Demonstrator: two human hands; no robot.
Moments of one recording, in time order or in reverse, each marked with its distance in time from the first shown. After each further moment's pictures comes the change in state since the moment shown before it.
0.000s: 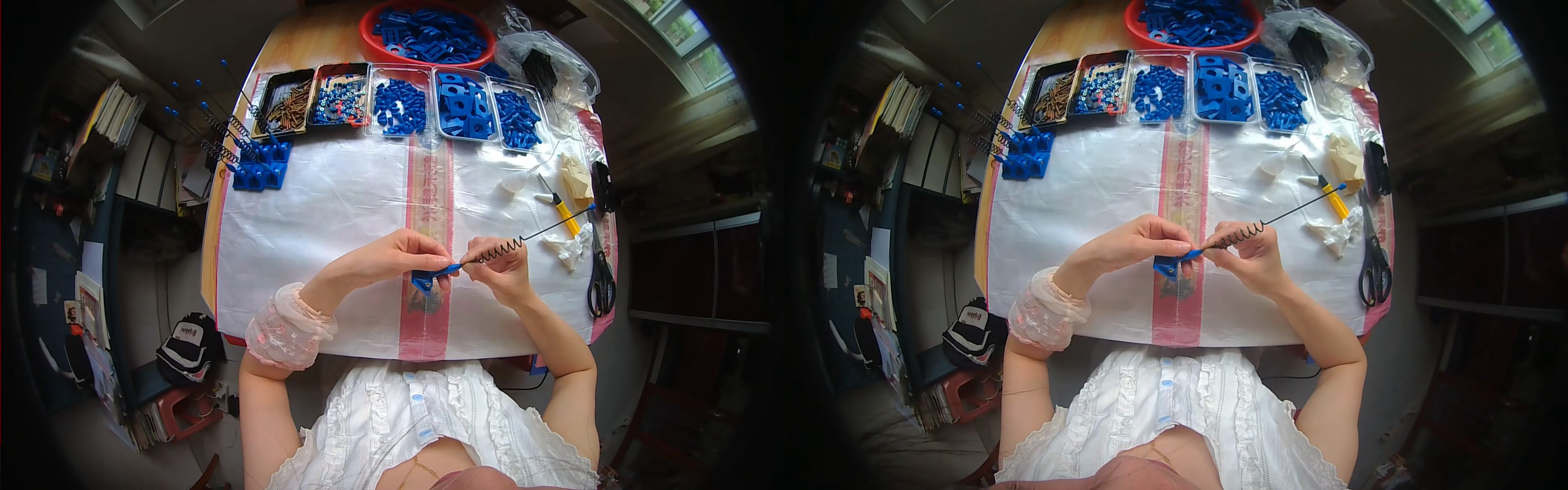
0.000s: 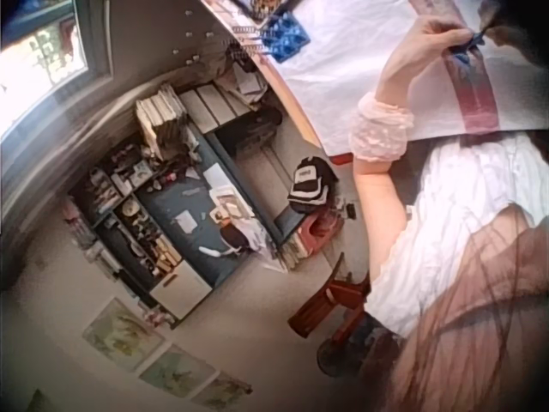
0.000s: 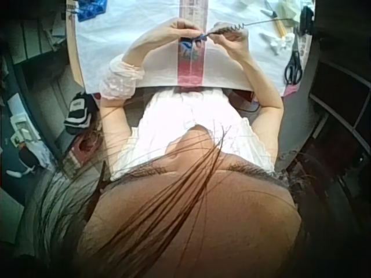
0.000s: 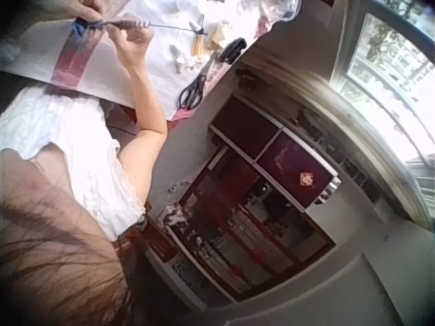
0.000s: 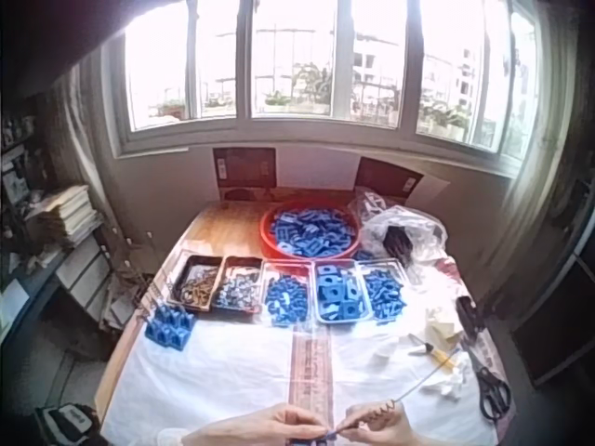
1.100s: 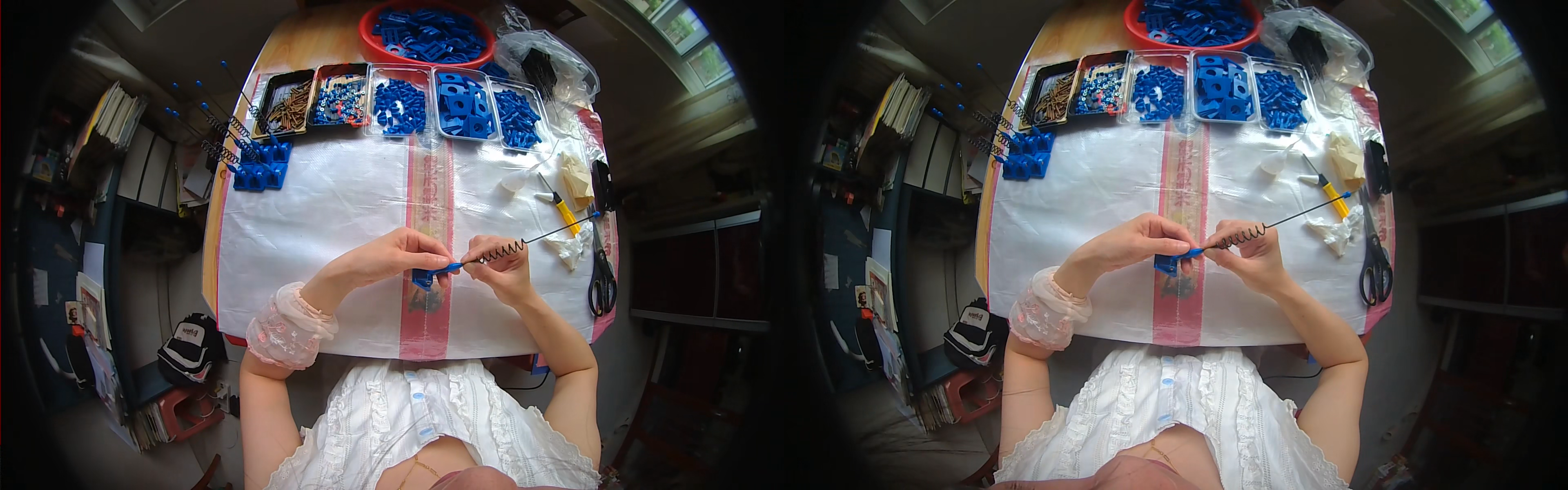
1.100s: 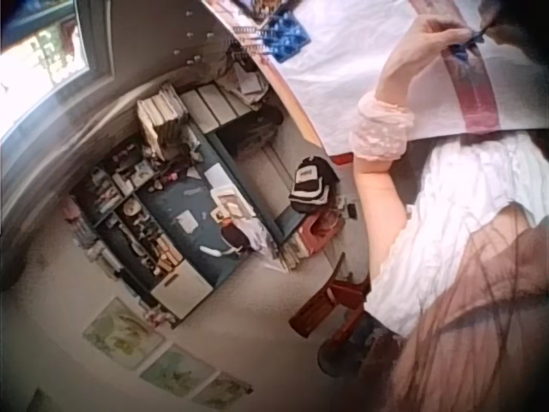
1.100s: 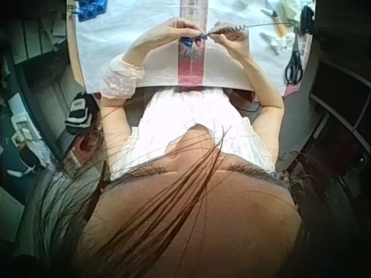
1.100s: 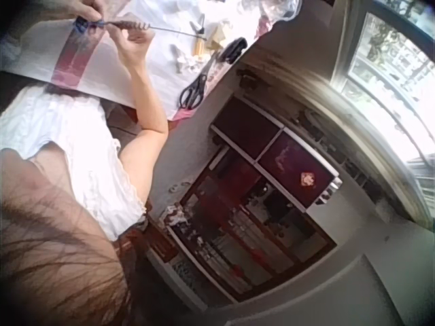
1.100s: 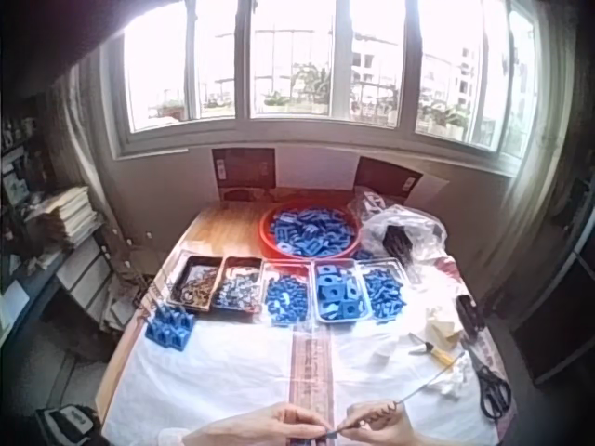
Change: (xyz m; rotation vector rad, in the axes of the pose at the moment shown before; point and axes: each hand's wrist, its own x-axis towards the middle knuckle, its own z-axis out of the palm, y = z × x) left_hand 0.000 0.000 0.000 -0.017 0.011 0.004; right_hand 0.000 0.001 -0.001 0.004 0.002 0.003
